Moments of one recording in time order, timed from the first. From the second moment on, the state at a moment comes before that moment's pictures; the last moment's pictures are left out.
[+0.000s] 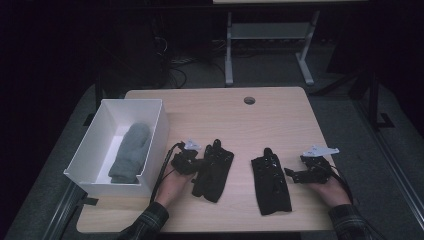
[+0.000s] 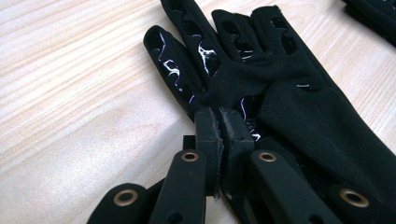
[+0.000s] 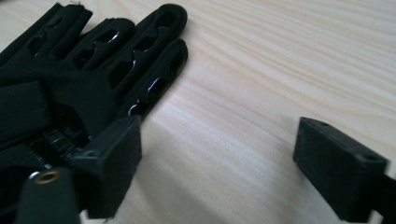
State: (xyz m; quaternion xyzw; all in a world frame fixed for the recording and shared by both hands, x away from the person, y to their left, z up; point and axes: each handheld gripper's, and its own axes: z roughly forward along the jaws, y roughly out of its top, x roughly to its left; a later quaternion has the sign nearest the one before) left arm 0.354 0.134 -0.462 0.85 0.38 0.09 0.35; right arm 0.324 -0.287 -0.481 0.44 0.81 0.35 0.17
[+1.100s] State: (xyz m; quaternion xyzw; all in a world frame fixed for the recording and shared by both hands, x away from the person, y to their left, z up) left arm 0.345 0.141 -0.441 0.82 0.37 -0.01 0.43; right arm 0.297 -0.231 -0.464 0.30 0.88 0.36 0.01
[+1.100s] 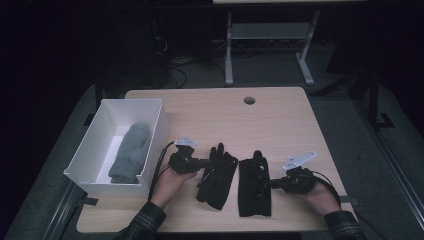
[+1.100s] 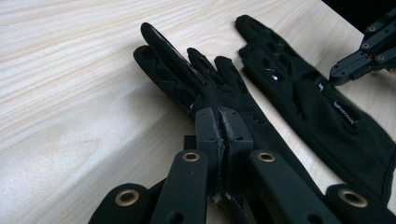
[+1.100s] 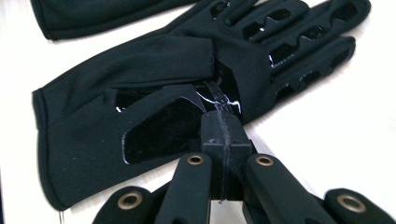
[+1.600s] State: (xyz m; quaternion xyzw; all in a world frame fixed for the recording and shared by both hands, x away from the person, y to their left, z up) left arm 0.345 0.146 -0.430 0.80 0.37 -0.03 0.47; right arm 0.300 -0.202 -0.463 0.27 0.89 0.38 0.00
